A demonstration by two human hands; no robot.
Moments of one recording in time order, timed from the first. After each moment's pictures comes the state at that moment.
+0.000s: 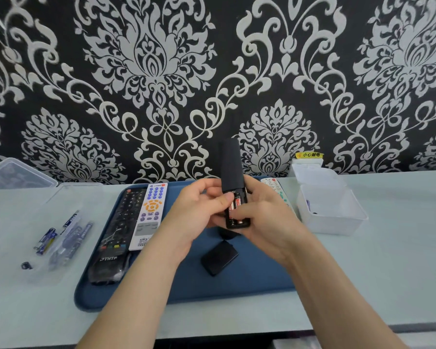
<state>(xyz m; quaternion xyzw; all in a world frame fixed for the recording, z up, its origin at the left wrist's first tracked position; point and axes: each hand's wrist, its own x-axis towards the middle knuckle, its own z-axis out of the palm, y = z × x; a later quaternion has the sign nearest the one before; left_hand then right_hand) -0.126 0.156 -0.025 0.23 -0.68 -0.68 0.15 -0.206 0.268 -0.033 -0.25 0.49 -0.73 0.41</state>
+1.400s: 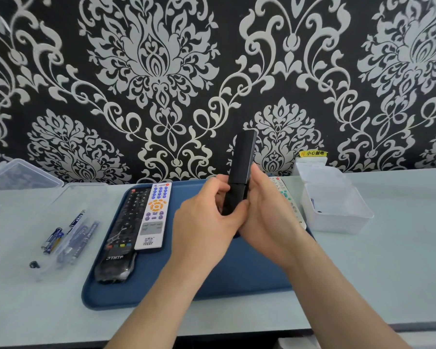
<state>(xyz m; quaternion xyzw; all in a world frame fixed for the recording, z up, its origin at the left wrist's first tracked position) -0.113 0.185 -0.029 0.25 -0.85 -0.34 0.31 -0.195 0.257 -0.027 -0.14 0.40 -0.79 0.45</state>
